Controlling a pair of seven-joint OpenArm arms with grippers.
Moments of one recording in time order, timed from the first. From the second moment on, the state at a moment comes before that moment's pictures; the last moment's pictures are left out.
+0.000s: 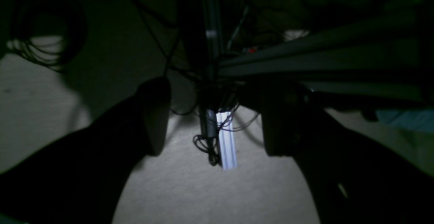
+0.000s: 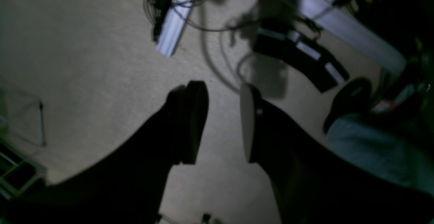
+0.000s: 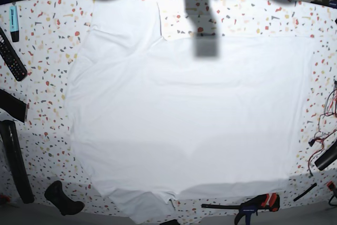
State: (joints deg) left arm 47.8 -7.6 -3.3 69.2 -6.1 -22.2 -13.7; right arm -55.9 31.3 -15.4 87.8 3.8 9.6 -16.8
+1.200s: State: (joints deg) left arm 46.7 -21.6 -4.7 128.7 6.7 -24.6 20.1; right arm -55.5 45.3 1.0 136.4 -13.9 19.0 -41.3
